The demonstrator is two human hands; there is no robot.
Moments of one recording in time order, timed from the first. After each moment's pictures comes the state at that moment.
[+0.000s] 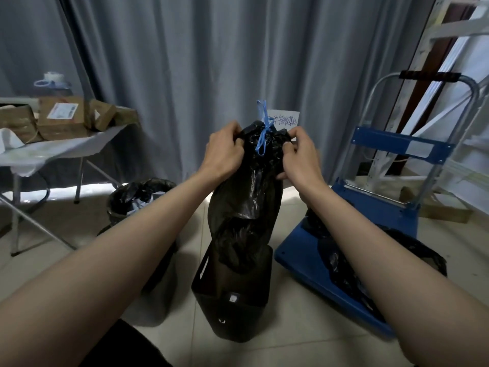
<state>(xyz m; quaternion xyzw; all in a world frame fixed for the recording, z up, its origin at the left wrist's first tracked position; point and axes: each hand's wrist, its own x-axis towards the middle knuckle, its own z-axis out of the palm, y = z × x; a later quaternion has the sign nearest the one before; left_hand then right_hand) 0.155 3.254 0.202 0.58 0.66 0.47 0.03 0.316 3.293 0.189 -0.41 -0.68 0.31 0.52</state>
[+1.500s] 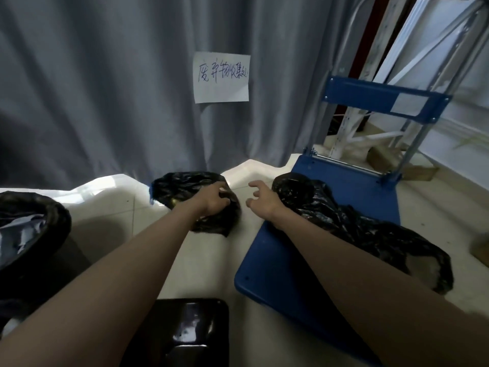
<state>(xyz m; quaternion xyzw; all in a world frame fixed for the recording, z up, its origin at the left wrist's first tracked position) 0.159 3.555 -0.030 0.63 0.71 0.13 0.27 0.329 3.557 -0.025 -0.59 -0.66 0.41 0.21</state>
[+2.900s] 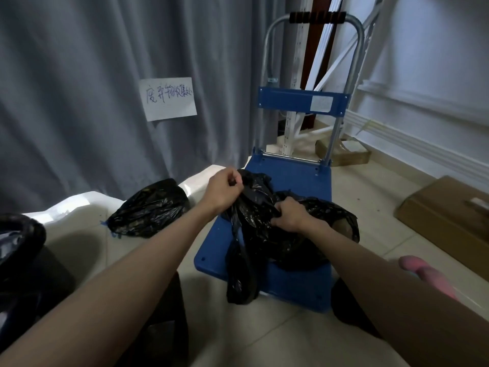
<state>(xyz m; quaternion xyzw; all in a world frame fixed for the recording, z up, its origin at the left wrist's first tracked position) 0.346 3.451 0.060 0.65 0.58 0.40 0.29 0.537 3.447 0.023 -0.67 -0.71 0.23 0.04</state>
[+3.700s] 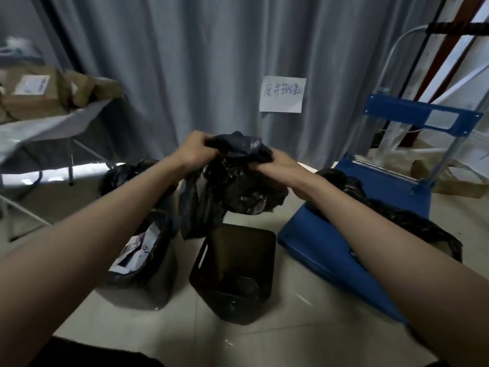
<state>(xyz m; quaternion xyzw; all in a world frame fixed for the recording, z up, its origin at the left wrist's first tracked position) 0.088 3.287 0.153 0.57 0.70 0.38 0.19 0.296 3.343 0.135 -0.39 -0.76 0.47 0.22</state>
